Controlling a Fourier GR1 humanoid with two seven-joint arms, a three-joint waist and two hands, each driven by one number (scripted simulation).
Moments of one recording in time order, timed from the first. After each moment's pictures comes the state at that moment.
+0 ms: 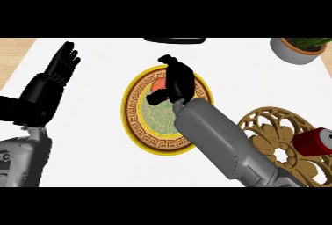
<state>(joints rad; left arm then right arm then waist) -0.32 0.26 0.06 -1.60 0.05 -0.09 0.12 -0.95 0.00 0.60 -0.82 0.44 -0.56 0.69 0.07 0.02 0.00</state>
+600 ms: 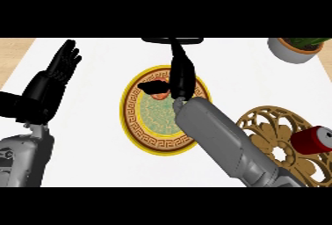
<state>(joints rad) -0.34 0.25 0.06 -1.59 0.03 -0.08 0.13 -0.96 0.00 0.56 -0.81 0.14 -0.85 0.38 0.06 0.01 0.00</state>
